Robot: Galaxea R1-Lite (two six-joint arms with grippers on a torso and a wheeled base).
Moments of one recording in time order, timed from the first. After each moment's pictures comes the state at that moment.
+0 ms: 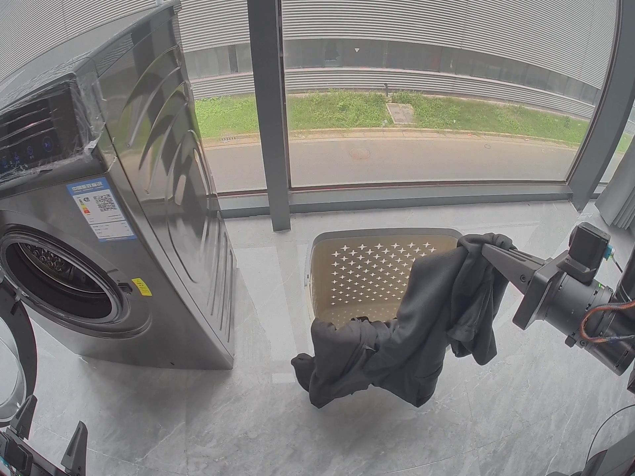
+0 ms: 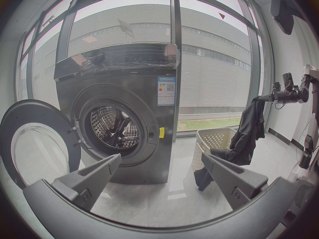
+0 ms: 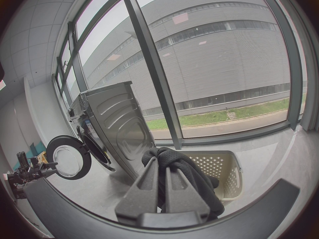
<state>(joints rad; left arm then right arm) 0.00 0.02 -0.02 0.01 -0.02 -0.01 0.65 1.34 -0.43 -0.91 -0.13 0.17</state>
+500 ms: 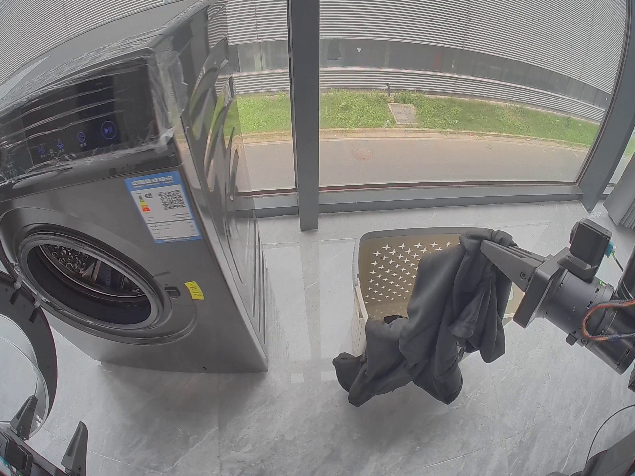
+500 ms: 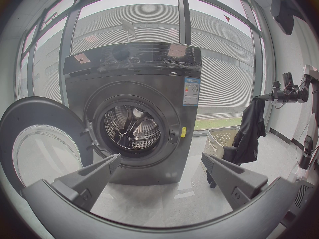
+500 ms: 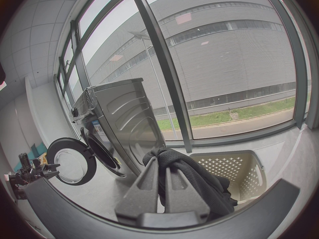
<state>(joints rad) 0.00 0.02 -0.02 0.01 -0.02 -0.01 0.66 1.34 -0.44 -0.91 -0.12 0.17</state>
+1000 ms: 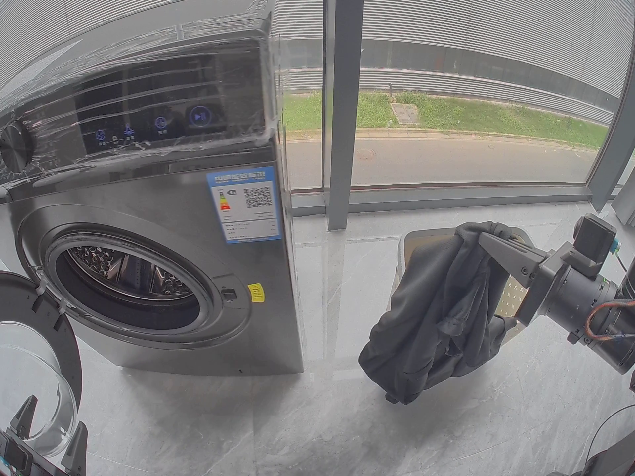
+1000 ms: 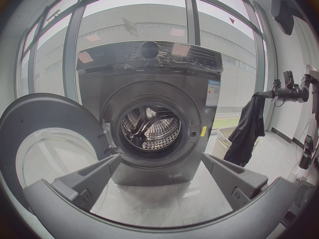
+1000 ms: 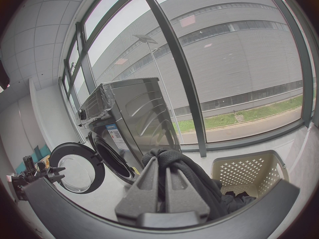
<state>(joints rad) 0.00 0.02 -0.02 0.01 -0.02 -0.01 0.69 1.33 -0.45 -0.94 -0.11 0.17</state>
